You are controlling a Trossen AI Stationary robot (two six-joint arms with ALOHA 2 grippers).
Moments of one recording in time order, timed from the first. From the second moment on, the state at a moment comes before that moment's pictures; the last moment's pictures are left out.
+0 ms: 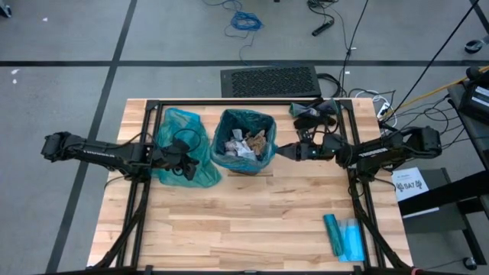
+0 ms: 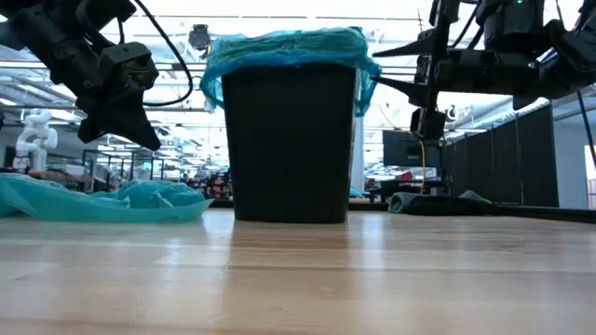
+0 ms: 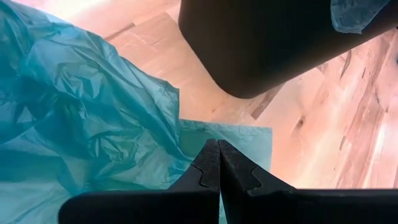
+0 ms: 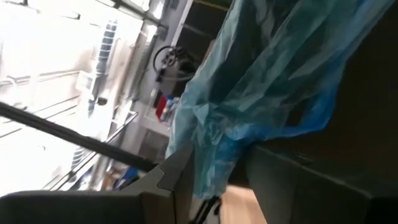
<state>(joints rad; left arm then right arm) -0.04 0.77 0.41 -0.41 -0.23 -0.80 -0.16 1.25 0.27 1.06 -0.15 1.19</state>
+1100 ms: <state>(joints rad) -0.04 0.77 0.41 -0.35 -0.24 -0.81 -0.24 1.25 1.11 0.14 -0.32 0.70</state>
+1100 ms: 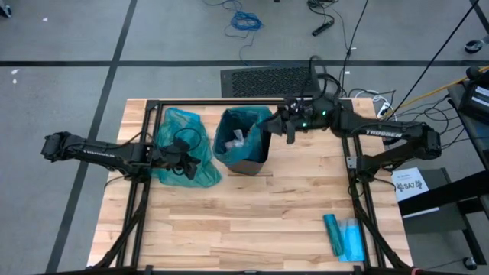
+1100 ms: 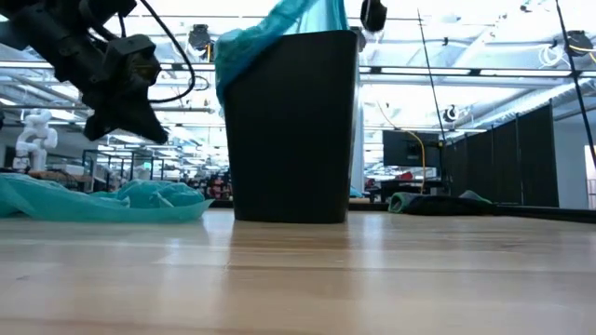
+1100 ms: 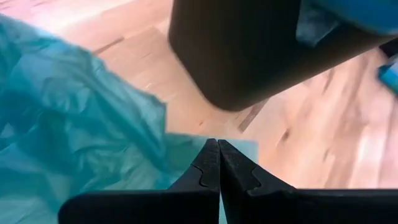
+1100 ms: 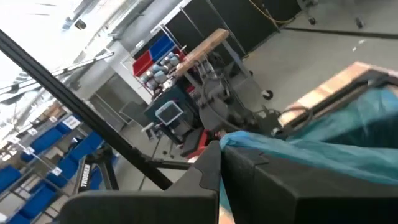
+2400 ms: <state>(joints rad) 0.22 0.92 0.18 0.31 0.03 -0.96 -0.22 1.30 1.32 -0.35 -0.20 0.71</state>
